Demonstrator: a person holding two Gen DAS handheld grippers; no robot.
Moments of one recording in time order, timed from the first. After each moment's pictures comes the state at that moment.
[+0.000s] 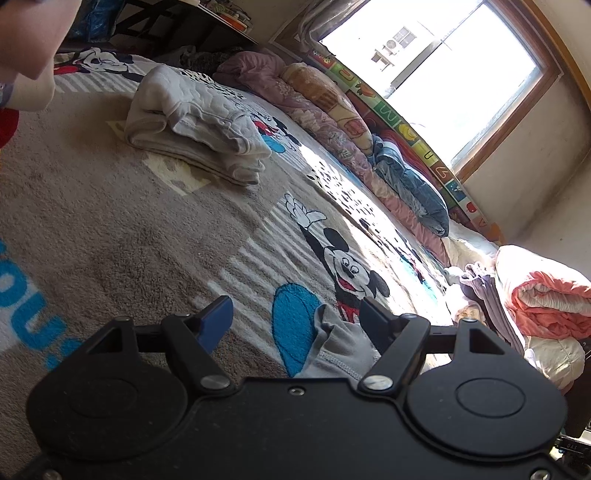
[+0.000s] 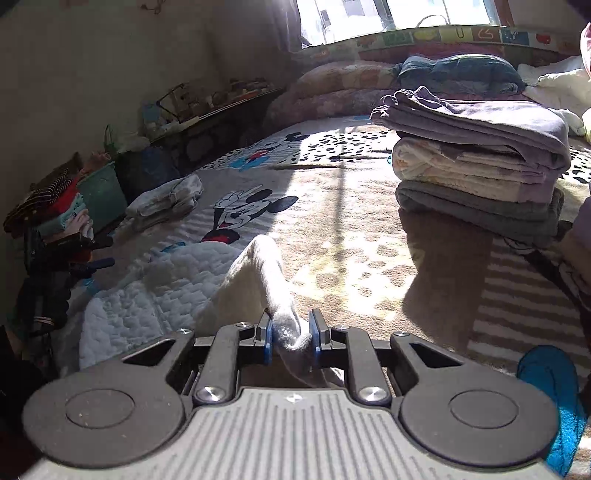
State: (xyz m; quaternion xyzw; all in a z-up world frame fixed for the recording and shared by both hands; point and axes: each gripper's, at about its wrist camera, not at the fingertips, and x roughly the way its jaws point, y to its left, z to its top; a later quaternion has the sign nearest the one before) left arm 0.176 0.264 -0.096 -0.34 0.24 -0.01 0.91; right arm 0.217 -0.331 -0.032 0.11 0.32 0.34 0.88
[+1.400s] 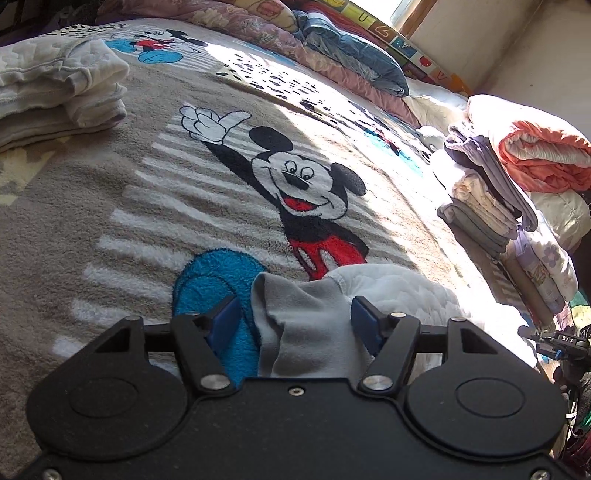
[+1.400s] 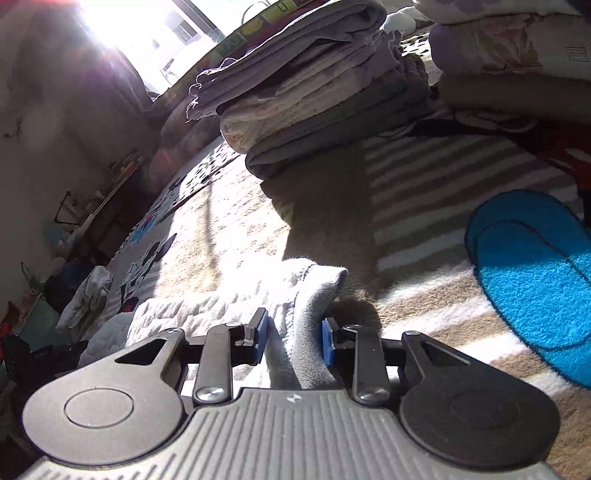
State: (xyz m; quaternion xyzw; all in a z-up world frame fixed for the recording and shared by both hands) left arm 0.302 0.201 -0.120 -0.18 0.39 -0.16 0.89; right arm 0.259 -0.365 -0.152 0.27 0.35 0.16 0.88
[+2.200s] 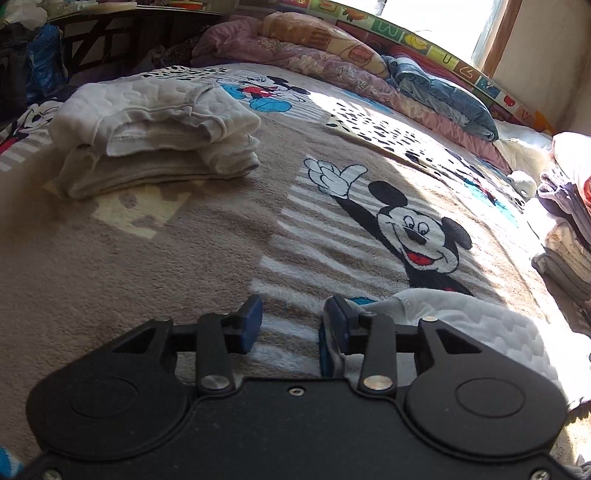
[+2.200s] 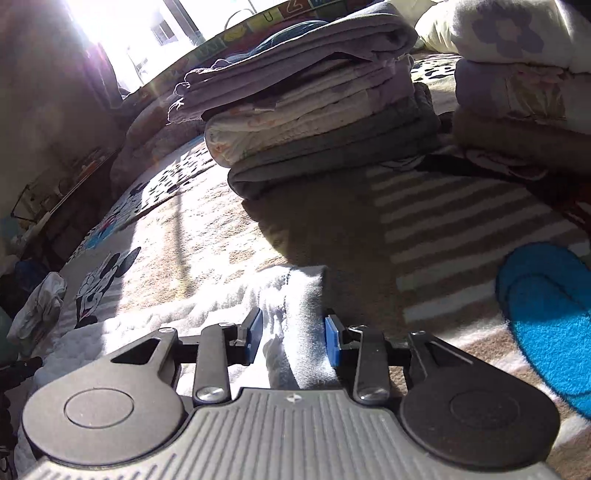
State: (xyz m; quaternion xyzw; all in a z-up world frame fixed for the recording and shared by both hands) left arm 0.284 0.254 -0.110 -0.16 0.34 0.03 0.93; right arm 0.279 -0.335 -0.130 0.23 0.35 0.08 0.91
